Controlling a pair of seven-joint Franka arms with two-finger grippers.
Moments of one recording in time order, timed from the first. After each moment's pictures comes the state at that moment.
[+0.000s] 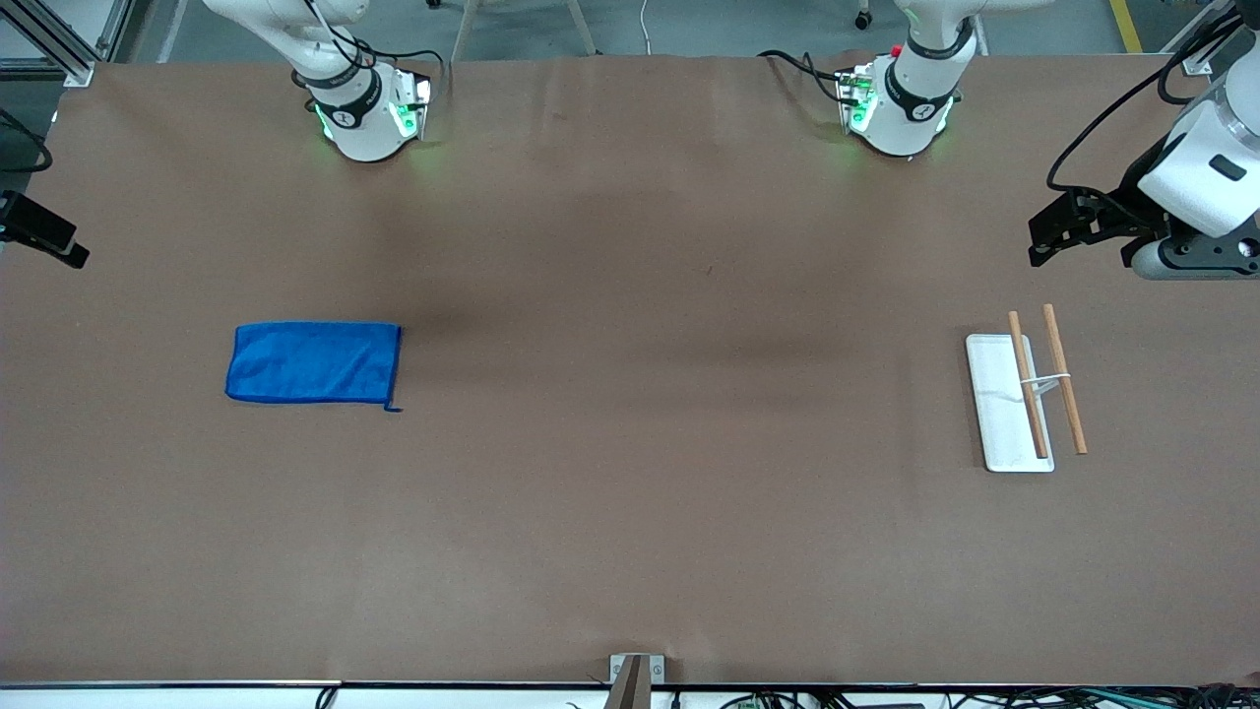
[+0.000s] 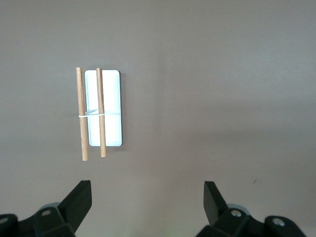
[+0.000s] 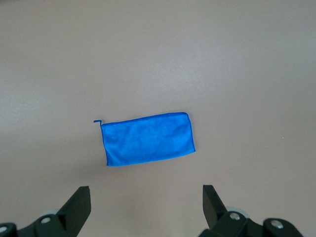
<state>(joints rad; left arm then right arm) 0.00 0.02 -0.14 -1.51 0.01 1.53 -0.12 -0.09 -0.01 -0.02 -1.51 -0.02 1.52 0.05</state>
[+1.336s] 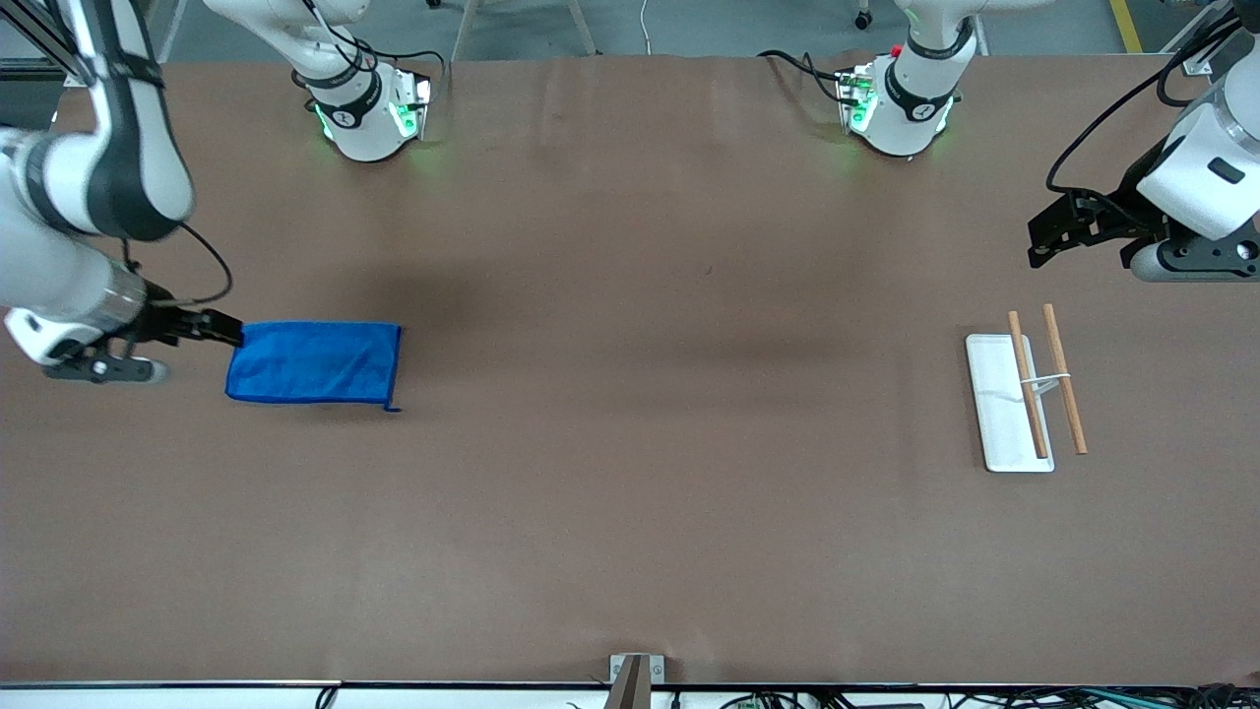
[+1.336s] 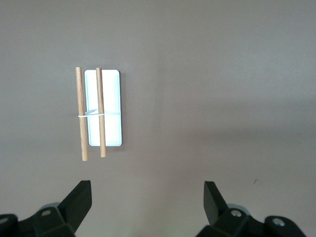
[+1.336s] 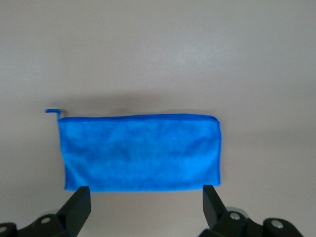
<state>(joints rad) 0.00 0.03 -0.14 -1.51 0.01 1.53 -0.12 -0.09 0.15 -0.02 -2.10 -0.02 2.18 -0.07</state>
